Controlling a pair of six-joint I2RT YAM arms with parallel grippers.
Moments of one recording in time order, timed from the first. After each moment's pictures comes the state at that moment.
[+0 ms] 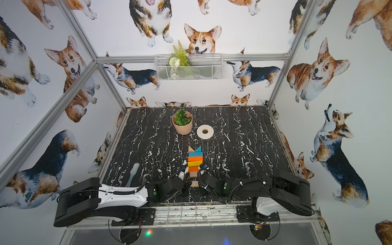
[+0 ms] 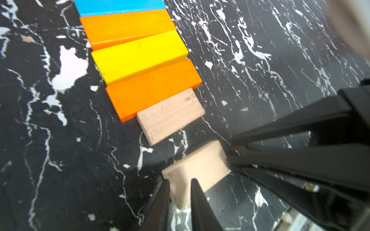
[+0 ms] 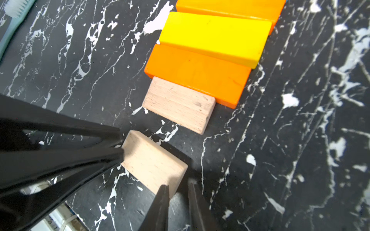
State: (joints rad) left arm -1.26 1.26 0.33 0.17 -0.29 -0.75; right arm 1.27 1.34 0.46 -0.01 0.23 0.75
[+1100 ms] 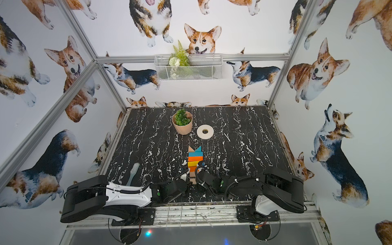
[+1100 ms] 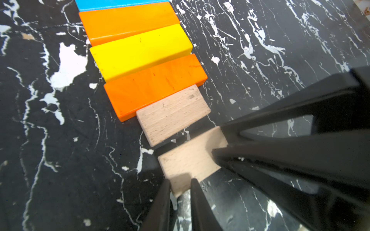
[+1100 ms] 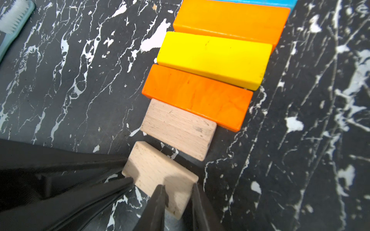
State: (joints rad) left arm -1.28 1.35 0.36 0.18 -0.35 -0.76; right arm 1.23 1.44 0.50 0.05 0.23 0.74
